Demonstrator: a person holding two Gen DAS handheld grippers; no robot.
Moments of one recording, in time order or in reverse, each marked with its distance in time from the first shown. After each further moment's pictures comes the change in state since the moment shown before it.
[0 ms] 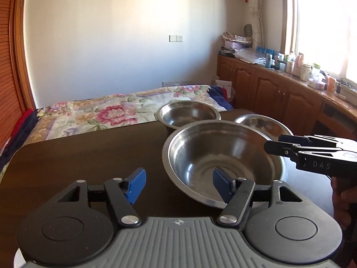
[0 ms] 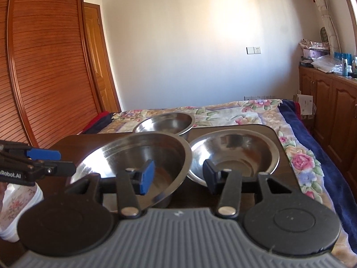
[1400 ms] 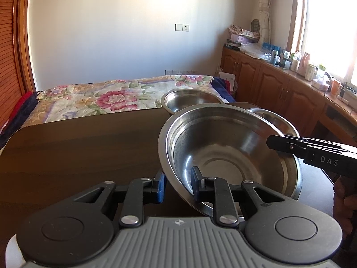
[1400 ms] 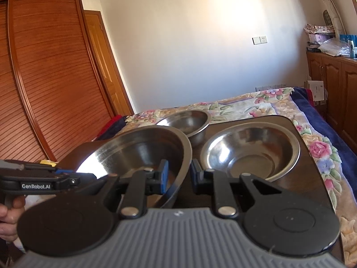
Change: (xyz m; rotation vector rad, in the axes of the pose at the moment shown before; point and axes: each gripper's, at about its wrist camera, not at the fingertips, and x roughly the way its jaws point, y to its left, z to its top) left arm 0.006 0.014 -0.002 -0.064 0.064 -0.018; right arm -0.001 0.007 0.002 0.091 0.017 0.082
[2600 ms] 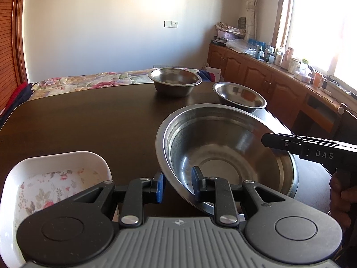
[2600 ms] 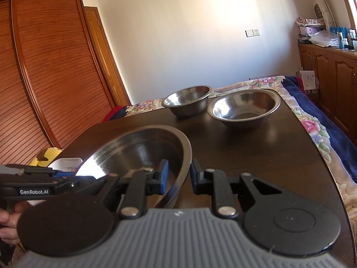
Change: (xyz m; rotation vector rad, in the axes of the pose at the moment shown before) left arm -0.055 -0.010 -0.068 0.006 0.013 -0.068; right arm -0.053 0.021 -0.047 0.019 0.033 -0.031
